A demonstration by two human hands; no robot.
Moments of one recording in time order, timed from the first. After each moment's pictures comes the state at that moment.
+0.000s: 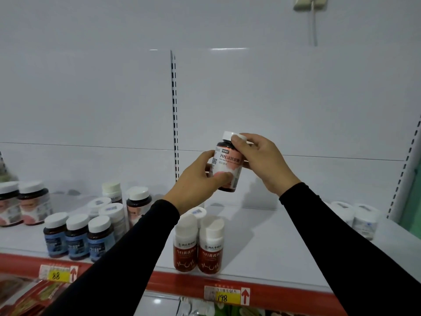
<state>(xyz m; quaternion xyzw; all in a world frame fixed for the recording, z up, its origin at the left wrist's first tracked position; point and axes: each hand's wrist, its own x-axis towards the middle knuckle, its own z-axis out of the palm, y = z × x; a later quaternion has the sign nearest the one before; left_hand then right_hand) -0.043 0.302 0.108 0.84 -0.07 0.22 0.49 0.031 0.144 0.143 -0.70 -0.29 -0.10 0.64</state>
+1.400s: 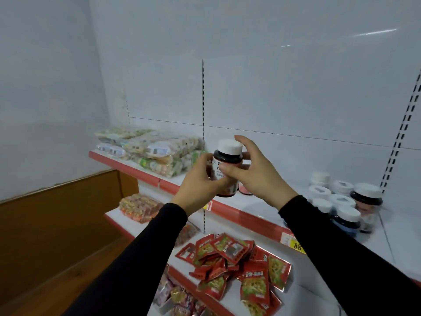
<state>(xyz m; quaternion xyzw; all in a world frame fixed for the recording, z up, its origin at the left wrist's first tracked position) -0.329 0.693 0.067 0.80 0.12 0.37 0.45 -0.209 0.581 0.091 -0.65 -0.51 0.06 0.56</state>
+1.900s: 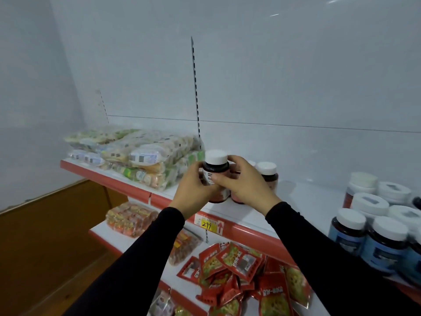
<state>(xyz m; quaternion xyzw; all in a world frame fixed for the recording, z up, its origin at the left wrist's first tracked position) -0.249 0.834 0.029 0.81 0.15 0.35 0.45 -0.132 0.722 0.036 -0.70 -0.45 0.07 0.55</state>
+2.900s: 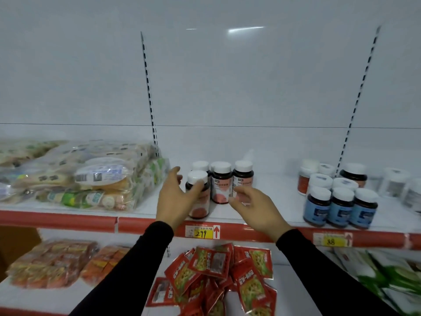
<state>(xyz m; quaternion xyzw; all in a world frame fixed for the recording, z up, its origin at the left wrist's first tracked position) -0.238 0.901 0.009 0.81 0.09 0.31 0.48 -0.172 0.702 -0.012 -0.85 -0.26 -0.08 0.45</state>
